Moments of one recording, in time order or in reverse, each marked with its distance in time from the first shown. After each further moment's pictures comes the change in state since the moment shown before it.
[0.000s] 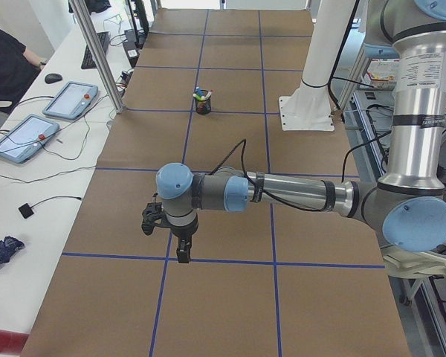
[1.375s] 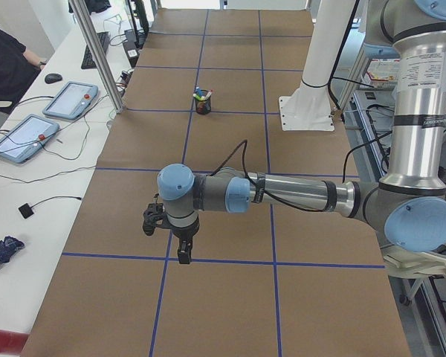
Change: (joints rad) left arm -0.002 0.011 0.000 -0.012 0.000 0.012; right arm -0.010 -0.018 -0.011 -0.005 -0.001 -0.018
